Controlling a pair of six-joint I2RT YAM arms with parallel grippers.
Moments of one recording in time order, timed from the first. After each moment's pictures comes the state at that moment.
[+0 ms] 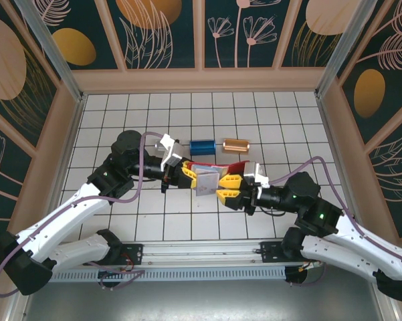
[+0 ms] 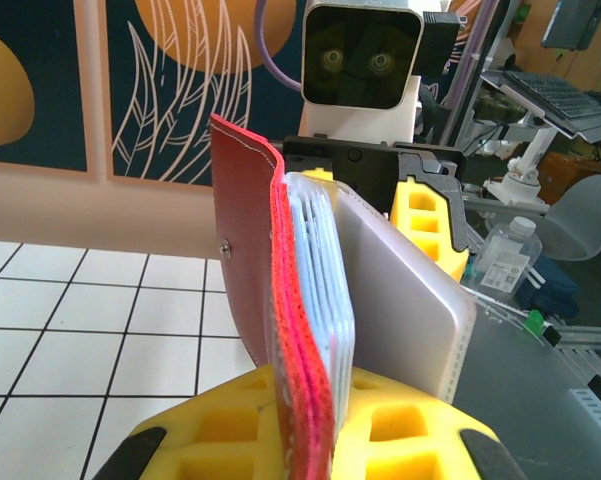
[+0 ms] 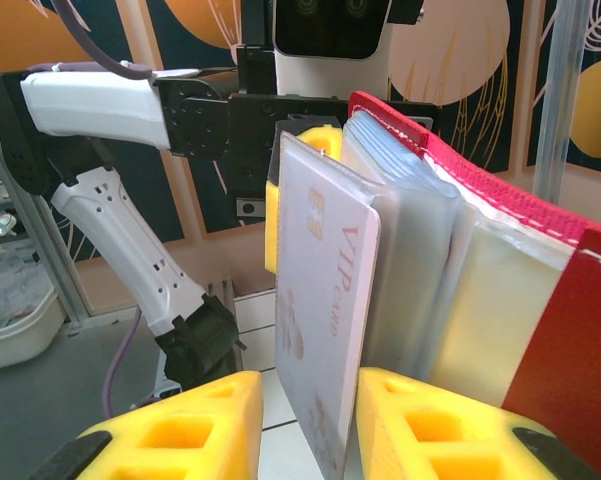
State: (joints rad) left arm -0.72 1.04 0.94 -0.02 1.02 -0.10; right arm 1.04 0.57 0.69 -0.10 -0.36 0.11
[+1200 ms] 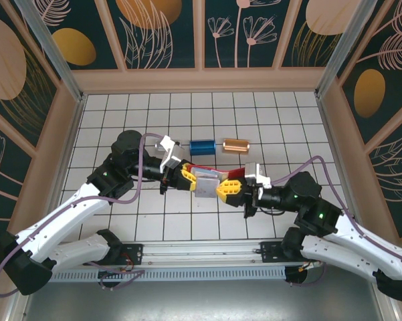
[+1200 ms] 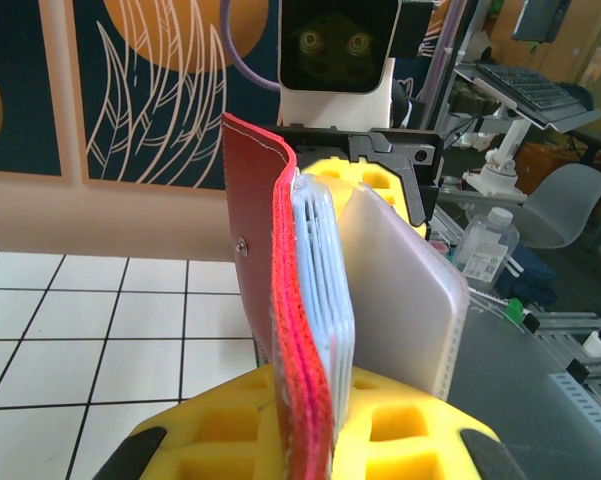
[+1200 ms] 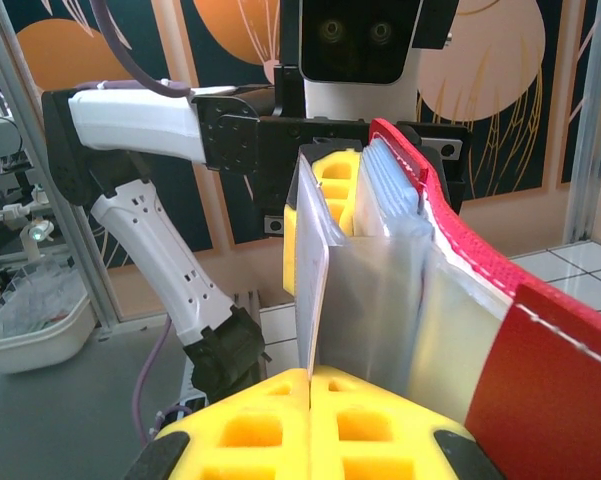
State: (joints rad) left arm -0.72 1.04 0.94 -0.03 1.07 -0.08; right arm 1.04 0.56 0.69 -0.06 -0.42 0.13
